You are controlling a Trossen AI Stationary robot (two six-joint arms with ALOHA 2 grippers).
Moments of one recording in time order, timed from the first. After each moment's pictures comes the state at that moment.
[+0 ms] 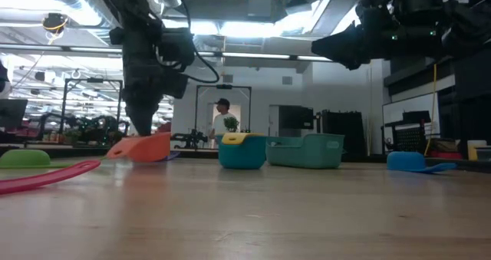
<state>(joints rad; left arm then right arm) 0.43 1.50 0.86 -0.70 0.24 -0.08 -0.35 1.07 0.31 0.78 -0.15 -0.11</state>
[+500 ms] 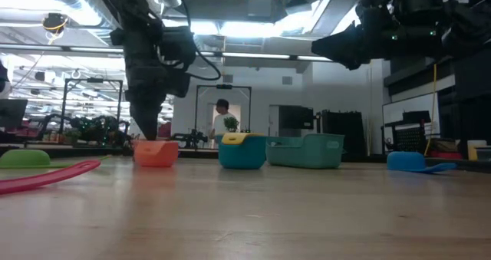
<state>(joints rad) 0.43 1.50 0.86 -0.65 0.22 -0.08 -0.35 1.07 0.31 0.78 -0.15 -0.11</state>
